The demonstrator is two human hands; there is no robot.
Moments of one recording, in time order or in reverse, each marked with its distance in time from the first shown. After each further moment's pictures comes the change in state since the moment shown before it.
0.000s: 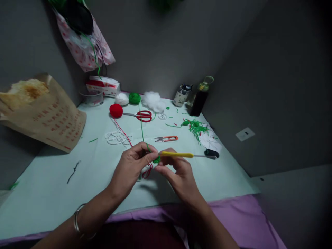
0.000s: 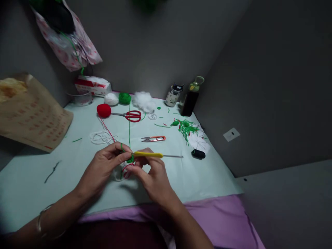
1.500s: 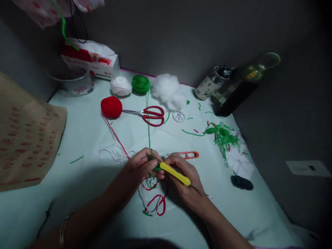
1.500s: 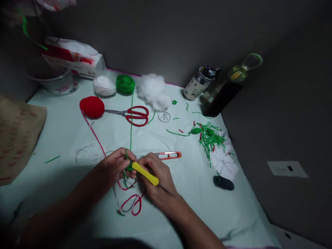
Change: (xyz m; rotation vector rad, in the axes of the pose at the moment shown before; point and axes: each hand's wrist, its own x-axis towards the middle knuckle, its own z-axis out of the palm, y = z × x) left_hand 0.095 -0.038 -0.049 -0.323 -0.039 -0.454; right_hand 0.098 0.058 -0.007 -0.246 -0.235 0.168
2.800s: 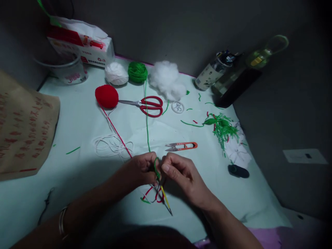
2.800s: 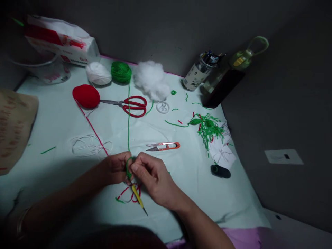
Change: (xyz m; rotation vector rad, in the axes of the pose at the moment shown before) left_hand 0.001 -0.027 -0.013 0.107 -0.267 -0.105; right_hand -0.011 -0.010 -0.001 0.517 -0.215 0.268
